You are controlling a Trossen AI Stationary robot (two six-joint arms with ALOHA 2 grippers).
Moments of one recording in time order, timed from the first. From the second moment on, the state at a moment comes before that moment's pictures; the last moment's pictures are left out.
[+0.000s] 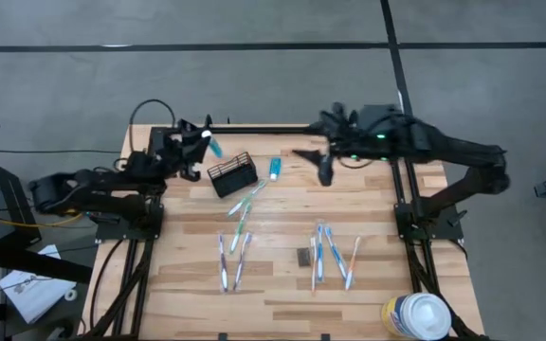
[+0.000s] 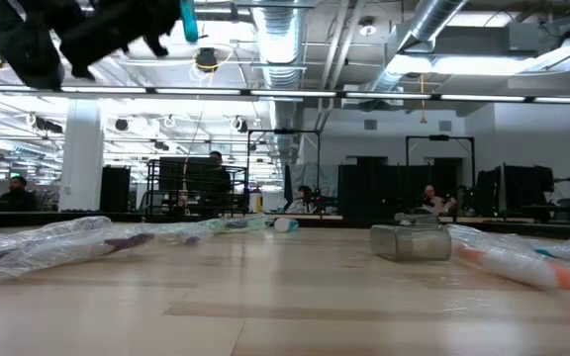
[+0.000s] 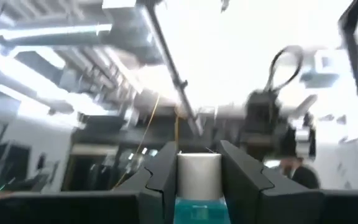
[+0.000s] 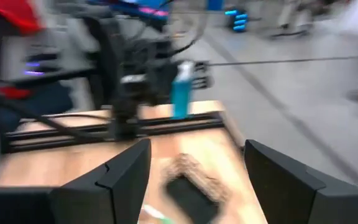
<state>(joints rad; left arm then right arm) 0.48 1.10 0.30 1.57 0.15 -0.27 -0.05 1.40 1.67 -0.55 0.15 0.01</state>
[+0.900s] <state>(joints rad) 0.43 1.18 0.68 1.53 0.12 -0.26 -0.15 1.61 1.67 -0.17 -0.17 0.08</state>
